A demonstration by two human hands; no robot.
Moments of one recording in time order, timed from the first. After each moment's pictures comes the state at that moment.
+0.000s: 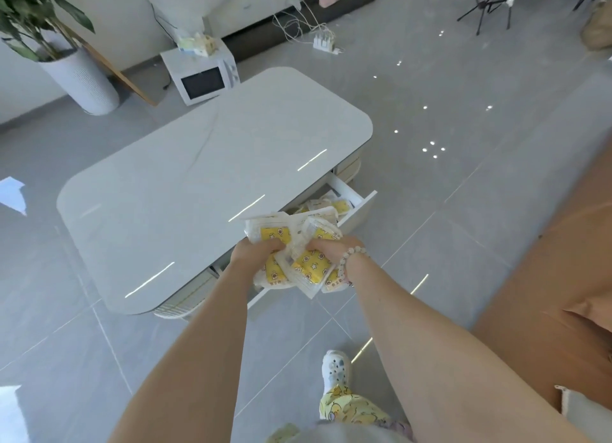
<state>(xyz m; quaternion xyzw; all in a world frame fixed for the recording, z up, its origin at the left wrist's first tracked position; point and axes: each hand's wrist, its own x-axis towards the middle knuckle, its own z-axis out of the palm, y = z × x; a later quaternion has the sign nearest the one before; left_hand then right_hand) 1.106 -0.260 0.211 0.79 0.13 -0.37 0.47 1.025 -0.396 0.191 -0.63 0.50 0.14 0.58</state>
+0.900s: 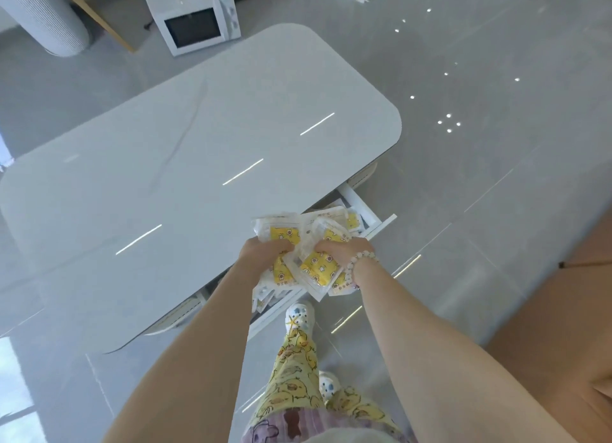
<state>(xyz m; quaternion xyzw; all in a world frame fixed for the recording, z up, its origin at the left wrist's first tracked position) 1.272 -0.378 0.143 0.77 0.16 -0.44 0.43 1.190 -0.518 0.131 -0.65 0.52 0.22 0.51</state>
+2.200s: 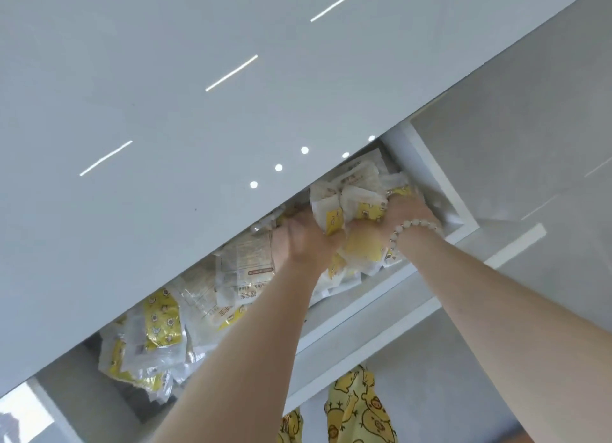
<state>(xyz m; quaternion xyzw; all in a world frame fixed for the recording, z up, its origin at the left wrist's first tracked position) 1.342 -0.551 -0.276 0.90 -0.02 -0.39 0.16 1.307 -0.687 -0.267 -0.81 0.36 0.41 0.18</state>
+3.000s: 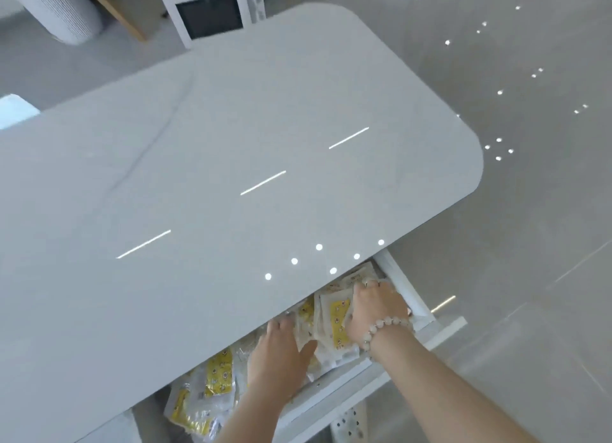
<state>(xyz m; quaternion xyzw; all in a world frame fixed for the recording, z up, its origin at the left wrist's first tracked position) 1.333 -0.479 -0.106 0.91 -0.09 -0.41 0.08 1.326 -0.636 -0.091 -0.92 0.18 0.35 0.06</state>
